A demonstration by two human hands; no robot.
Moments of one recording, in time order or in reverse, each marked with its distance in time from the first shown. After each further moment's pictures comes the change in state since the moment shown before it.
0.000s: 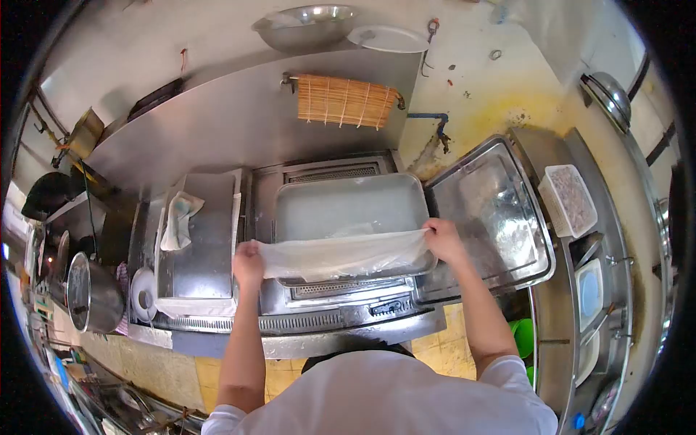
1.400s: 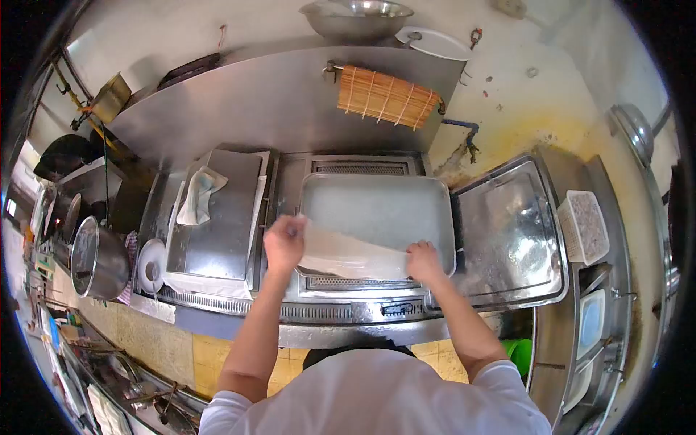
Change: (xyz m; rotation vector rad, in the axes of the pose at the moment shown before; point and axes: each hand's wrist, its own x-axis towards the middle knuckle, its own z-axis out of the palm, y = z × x) left_hand -0.009 0.094 -0.038 -0.276 -0.153 0.128; right_hand -0.017 -0.012 0.116 -0.358 -0.018 -0.380
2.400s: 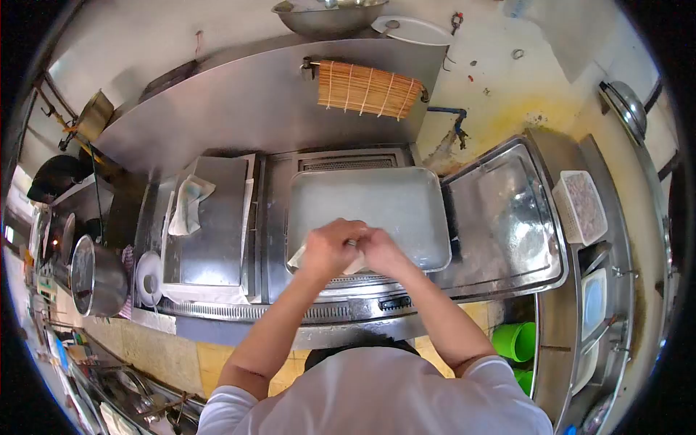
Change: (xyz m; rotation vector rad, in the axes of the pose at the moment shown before) left_hand -0.019 0.098 0.042 -0.091 -0.325 0.474; right_hand 0.045 -0.119 -0.067 0.920 -0.207 0.169
